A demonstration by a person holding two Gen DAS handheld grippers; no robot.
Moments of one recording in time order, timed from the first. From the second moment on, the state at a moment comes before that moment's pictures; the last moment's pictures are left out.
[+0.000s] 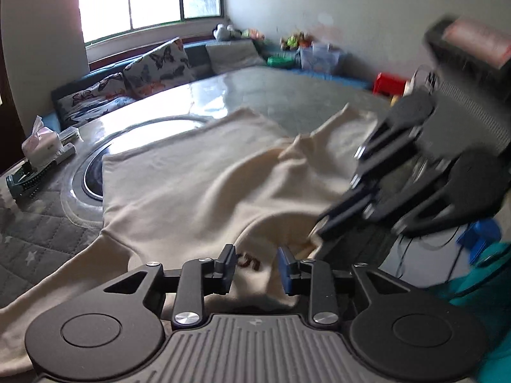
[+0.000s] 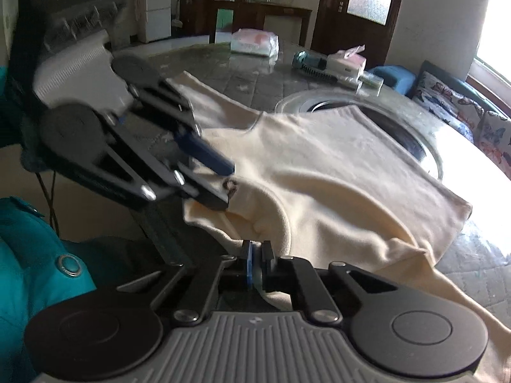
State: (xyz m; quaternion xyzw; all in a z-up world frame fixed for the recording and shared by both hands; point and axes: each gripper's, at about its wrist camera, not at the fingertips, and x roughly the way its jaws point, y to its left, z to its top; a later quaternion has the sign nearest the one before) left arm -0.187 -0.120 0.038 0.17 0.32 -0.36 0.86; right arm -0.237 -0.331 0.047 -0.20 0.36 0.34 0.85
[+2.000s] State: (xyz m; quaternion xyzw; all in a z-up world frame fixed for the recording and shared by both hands) left arm -0.040 -0.082 0.034 0.05 0.37 -0.25 0.89; right arm -0.010 -0.448 0.026 -0.05 0.41 0.08 0.91
